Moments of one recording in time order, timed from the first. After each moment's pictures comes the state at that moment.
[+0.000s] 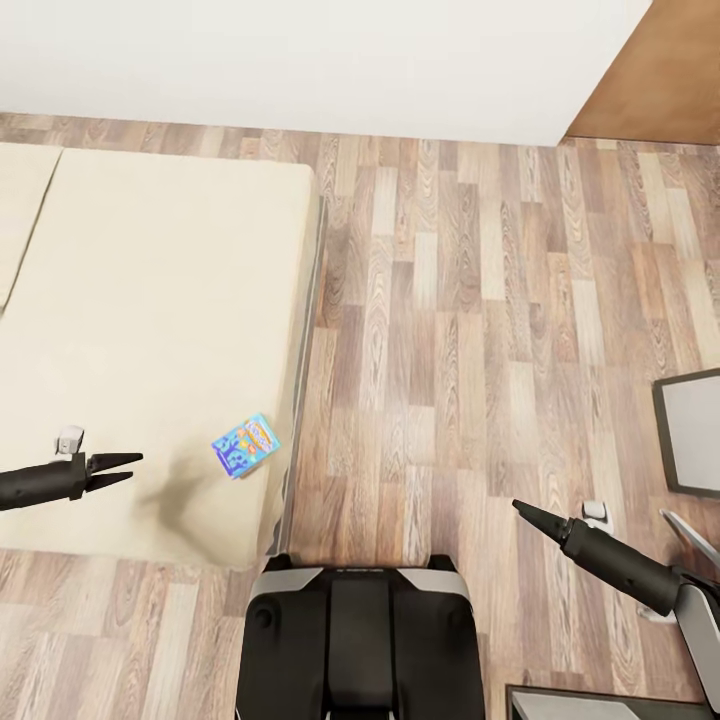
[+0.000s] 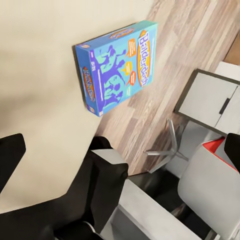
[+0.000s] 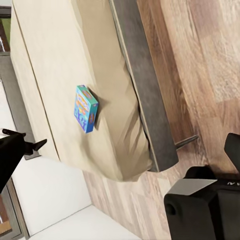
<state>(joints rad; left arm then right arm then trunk) -0.88 0.63 0.25 -0.54 0.02 0.83 -1.41 -0.27 -0.23 -0.42 -1.39 -0.52 0.88 1.01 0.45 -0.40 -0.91</state>
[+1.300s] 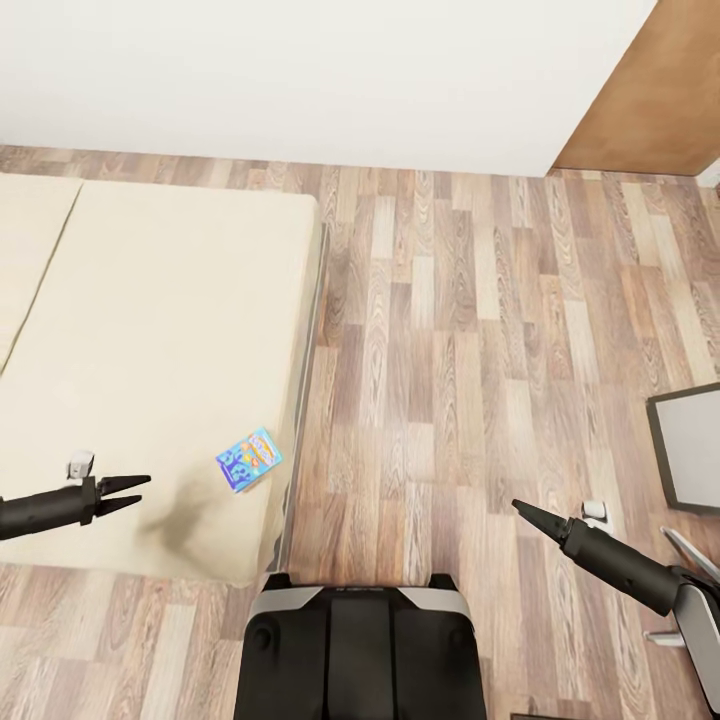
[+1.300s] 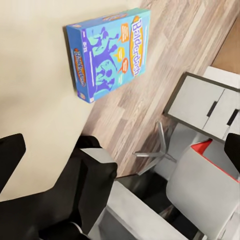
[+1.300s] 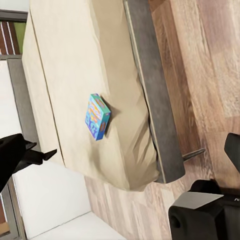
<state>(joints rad) -0.88 0.61 0.25 -0.37 0.02 0.73 -1.42 -0.27 -0.23 -0.42 -1.39 -0.52 0.88 1.02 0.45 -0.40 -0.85</state>
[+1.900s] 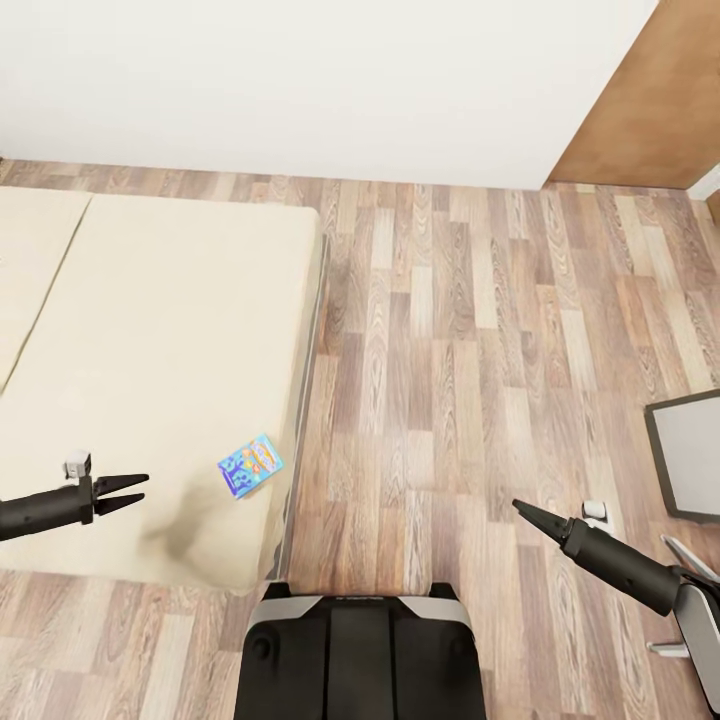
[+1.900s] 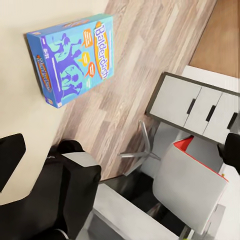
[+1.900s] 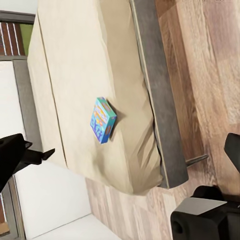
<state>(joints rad) -0.88 0.61 0.25 -0.36 0.01 0.73 -1.50 -0.27 -0.23 -0.42 -1.39 -0.52 0.88 1.02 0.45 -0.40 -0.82</state>
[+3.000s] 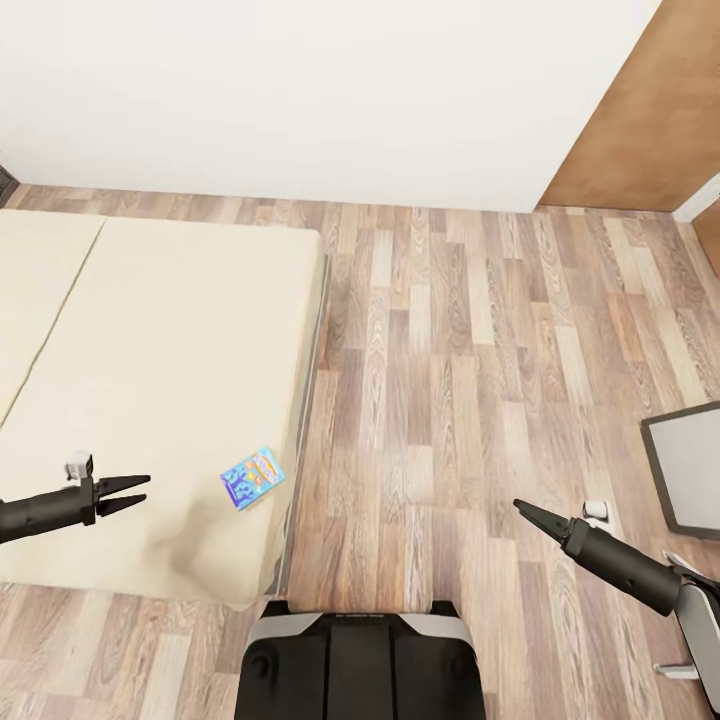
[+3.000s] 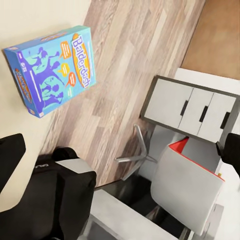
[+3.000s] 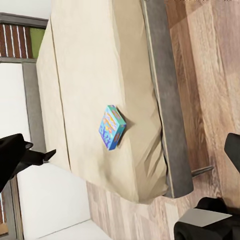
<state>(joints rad) -0.88 0.61 0.25 -0.37 0.02 0.73 -1.51 -0.27 -0.23 -0.42 -1.39 -0.52 0.88 1.02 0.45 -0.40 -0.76</state>
